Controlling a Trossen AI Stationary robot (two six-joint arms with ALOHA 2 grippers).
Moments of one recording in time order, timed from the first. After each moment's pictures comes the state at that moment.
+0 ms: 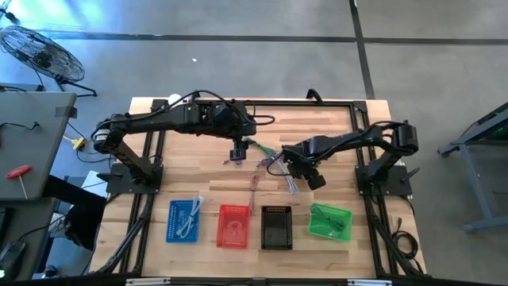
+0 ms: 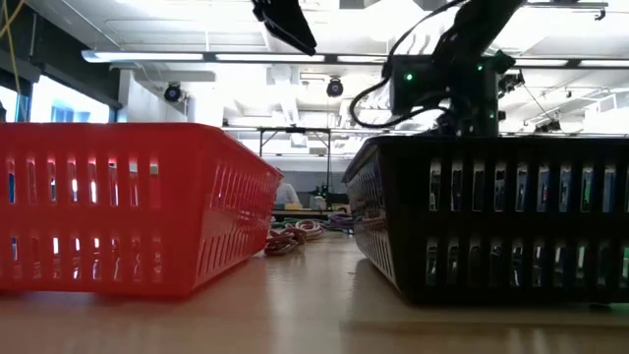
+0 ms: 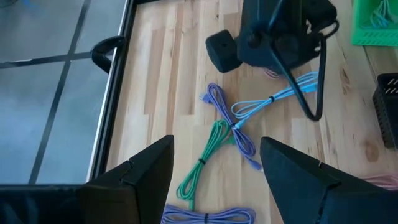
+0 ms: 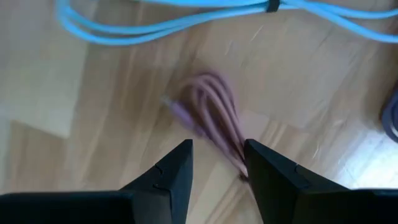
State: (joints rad) left arm 0.13 1.57 1.63 -0.80 -0.15 0.24; right arm -0.13 1.69 0.94 -0.77 0.01 -0.51
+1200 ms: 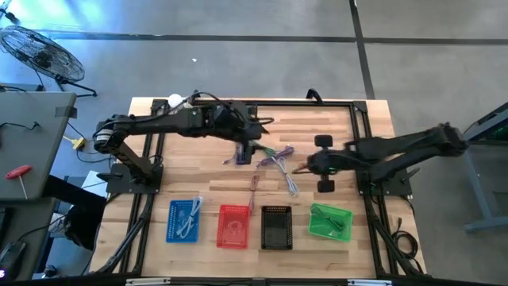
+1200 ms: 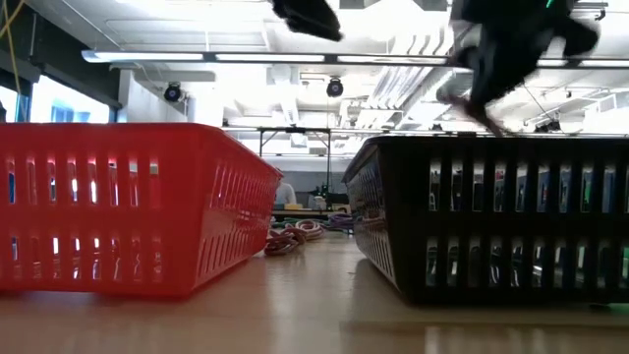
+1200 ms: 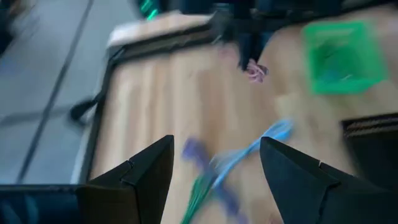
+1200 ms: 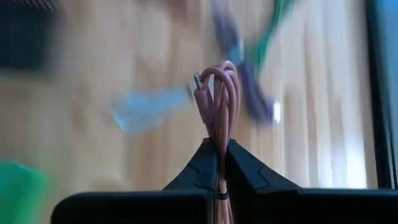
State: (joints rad) left arm 0.13 1.57 1.54 -0.51 0.04 0.31; right arm 0.15 1.13 0.93 -0.82 0.28 -0.02
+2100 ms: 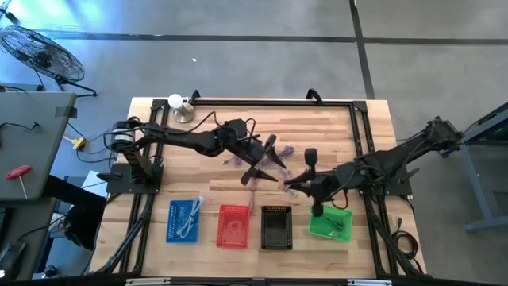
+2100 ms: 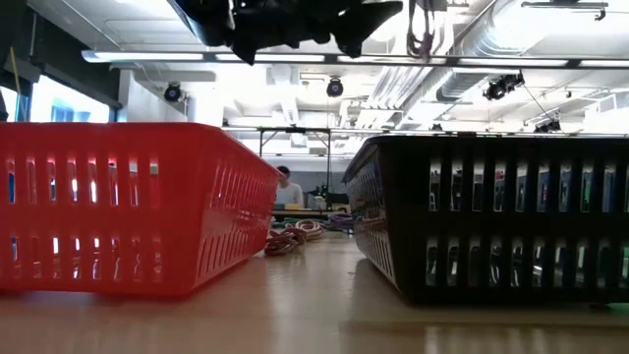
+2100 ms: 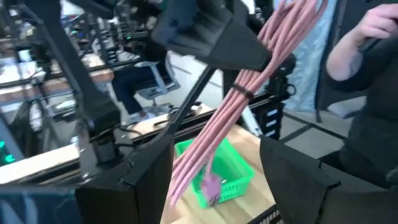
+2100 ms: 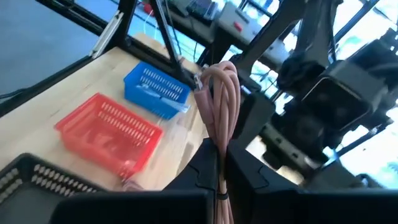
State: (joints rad) left arm 0.11 1.73 1.15 0.54 0.67 0.15; right arm 0.43 1.14 0.93 -0.08 0.38 -0.39
